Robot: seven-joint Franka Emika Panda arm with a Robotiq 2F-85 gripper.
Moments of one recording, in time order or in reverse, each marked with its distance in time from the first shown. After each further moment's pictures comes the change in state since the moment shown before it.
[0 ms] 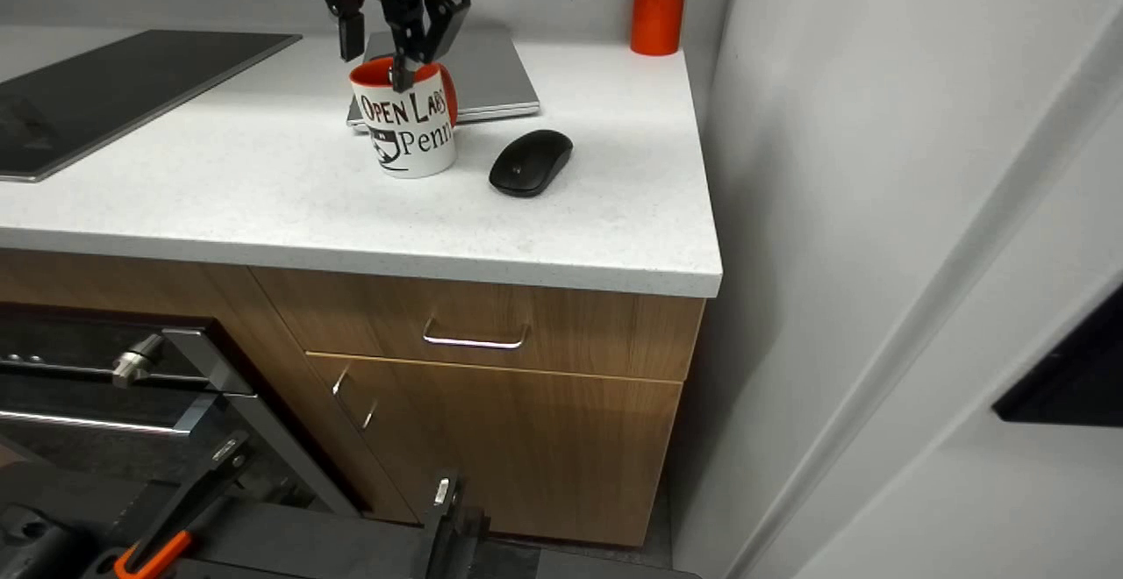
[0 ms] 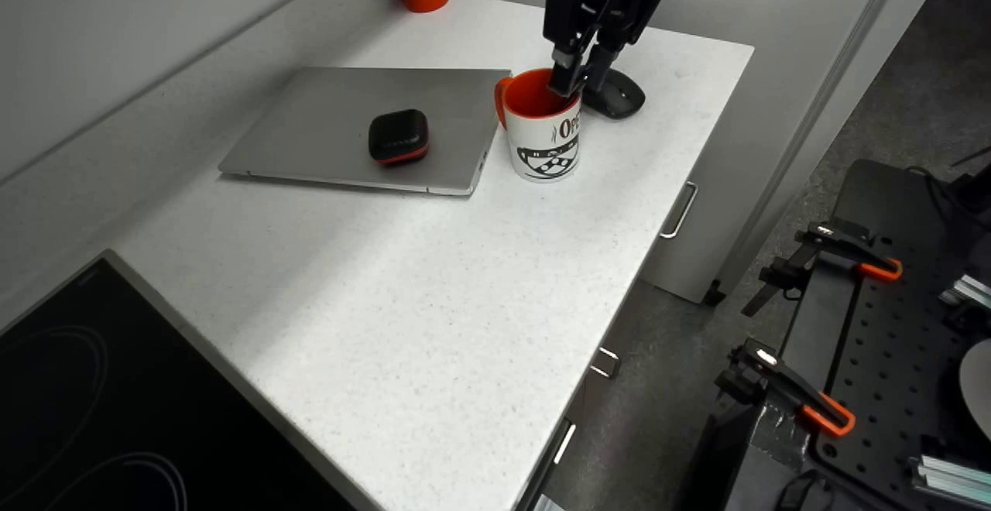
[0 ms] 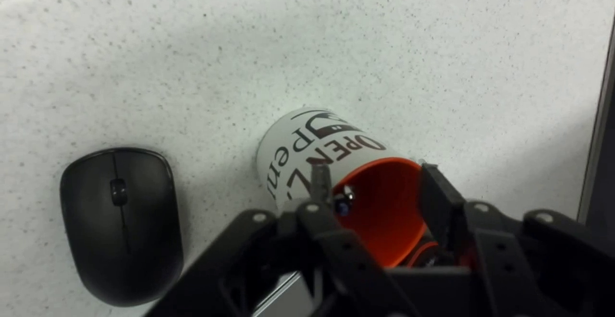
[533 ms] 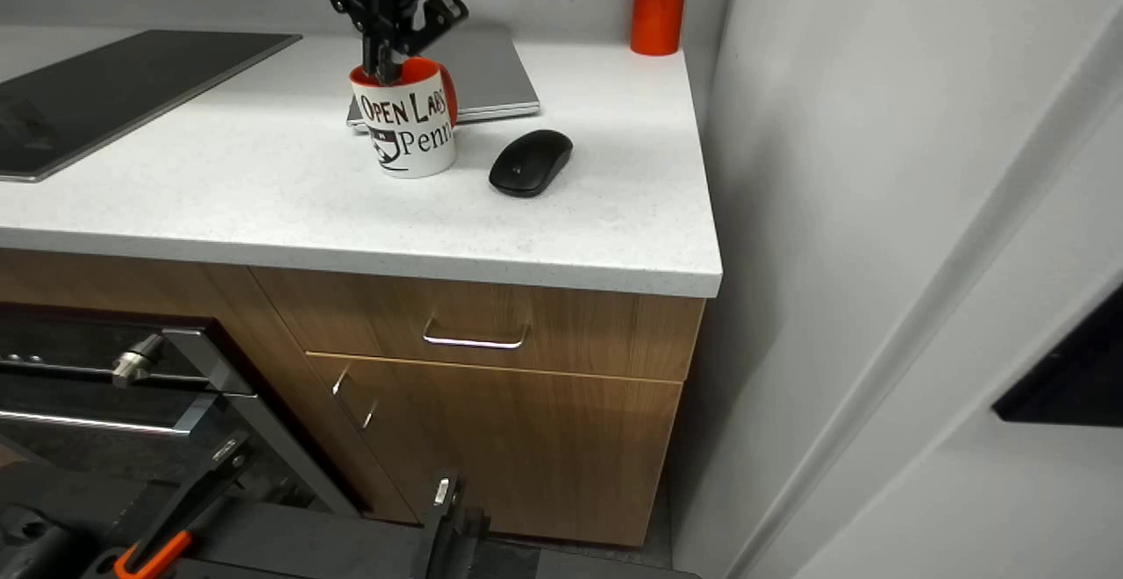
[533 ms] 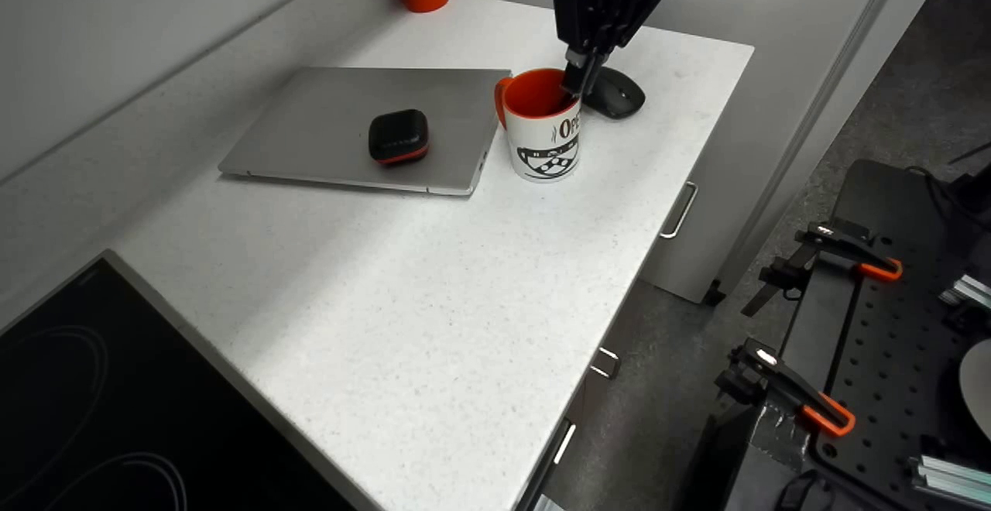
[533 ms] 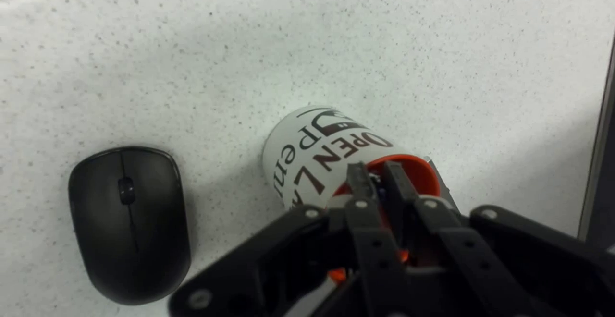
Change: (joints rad) arm -0.007 0.003 -0.001 0.001 0.000 0.000 0.000
